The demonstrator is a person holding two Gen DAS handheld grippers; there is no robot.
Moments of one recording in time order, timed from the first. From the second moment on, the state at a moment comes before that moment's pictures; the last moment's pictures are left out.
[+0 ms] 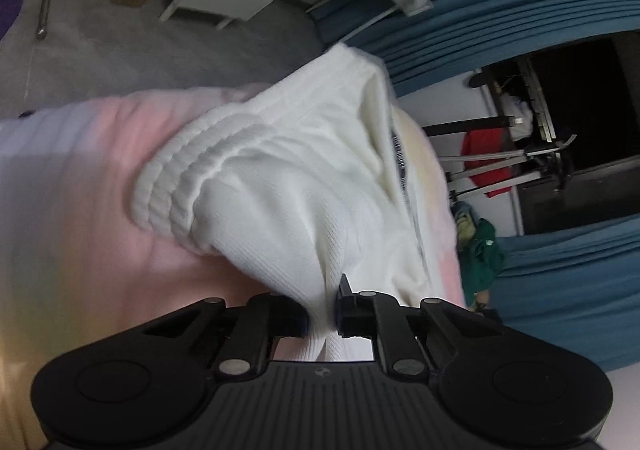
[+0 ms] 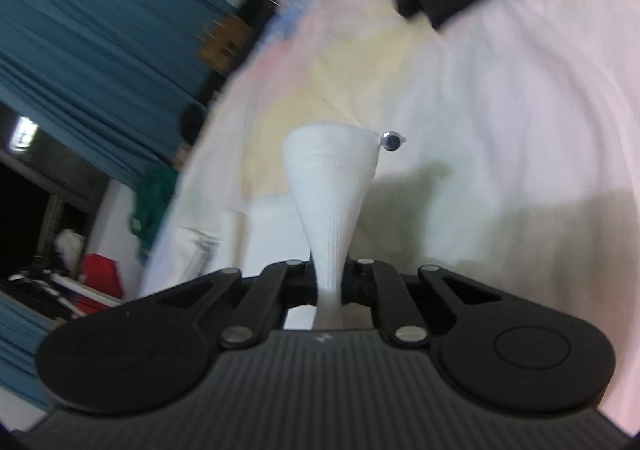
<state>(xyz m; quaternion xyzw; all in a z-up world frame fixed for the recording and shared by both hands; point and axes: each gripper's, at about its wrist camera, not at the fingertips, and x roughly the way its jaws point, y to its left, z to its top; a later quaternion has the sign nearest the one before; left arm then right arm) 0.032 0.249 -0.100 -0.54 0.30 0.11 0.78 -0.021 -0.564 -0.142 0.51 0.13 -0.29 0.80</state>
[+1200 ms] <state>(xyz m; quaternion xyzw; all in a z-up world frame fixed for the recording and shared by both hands) 0.456 0.296 -0.088 -0.42 0.38 0.11 0.81 0.383 -0.554 -0.130 0.30 0.28 -0.25 0.88</state>
